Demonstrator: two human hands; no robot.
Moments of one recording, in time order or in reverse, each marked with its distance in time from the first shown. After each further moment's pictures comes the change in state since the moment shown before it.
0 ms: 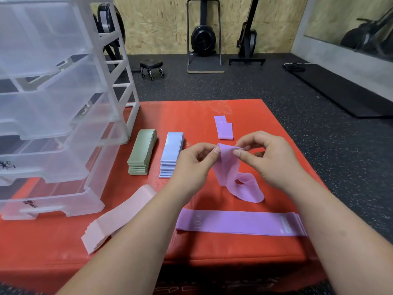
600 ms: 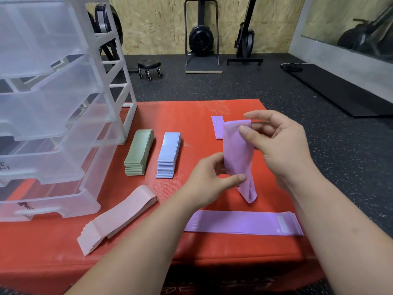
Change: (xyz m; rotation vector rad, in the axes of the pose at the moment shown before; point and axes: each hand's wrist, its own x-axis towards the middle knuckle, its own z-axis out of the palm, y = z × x) left_hand -0.010 -0.008 0.030 0.036 -0.247 -0.016; right_hand 0.002 -0.032 -0.009 0.537 0.219 0.057
